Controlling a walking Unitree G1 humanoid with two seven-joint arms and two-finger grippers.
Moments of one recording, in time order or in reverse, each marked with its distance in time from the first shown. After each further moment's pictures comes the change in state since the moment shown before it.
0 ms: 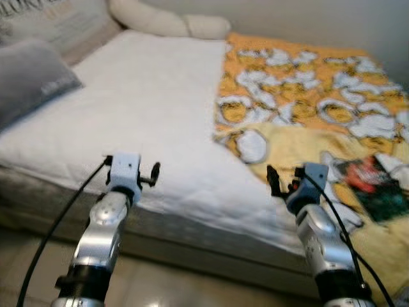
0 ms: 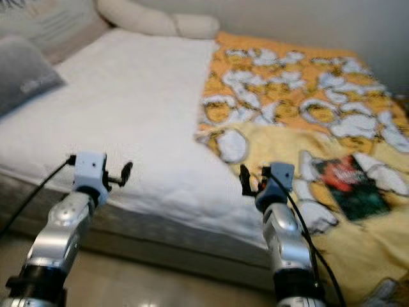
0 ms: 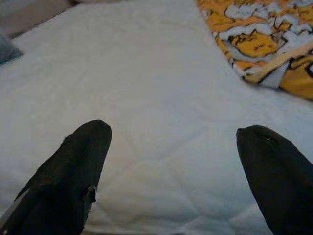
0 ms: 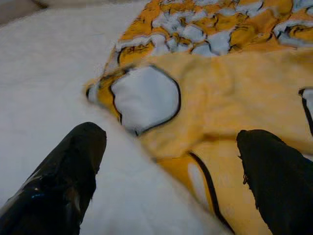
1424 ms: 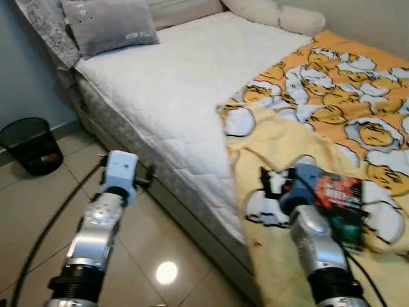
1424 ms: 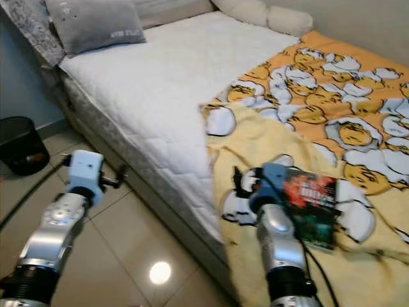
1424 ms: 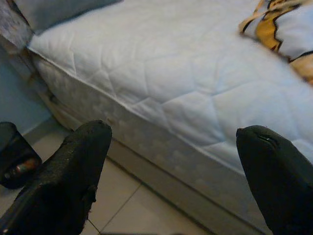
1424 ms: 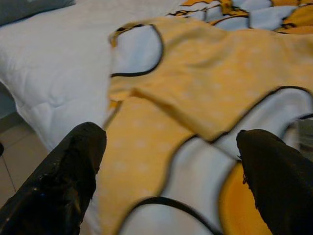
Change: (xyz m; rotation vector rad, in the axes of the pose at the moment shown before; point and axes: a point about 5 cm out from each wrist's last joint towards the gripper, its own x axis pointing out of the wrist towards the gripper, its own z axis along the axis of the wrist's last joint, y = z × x) left arm -0.002 0.011 -0.001 0.050 0.015 0.014; right arm 0.002 0.011 -0.007 0.013 0.020 0.018
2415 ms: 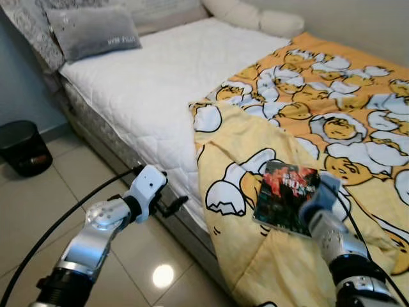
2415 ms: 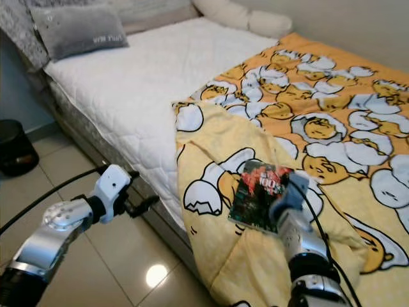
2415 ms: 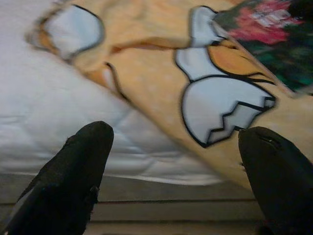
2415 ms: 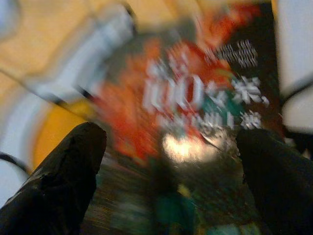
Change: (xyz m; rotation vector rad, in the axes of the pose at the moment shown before) left arm -0.020 -0.038 0.000 0.174 0.030 -0.681; right arm 0.000 -0.070 -0.025 0.185 0.293 -0.203
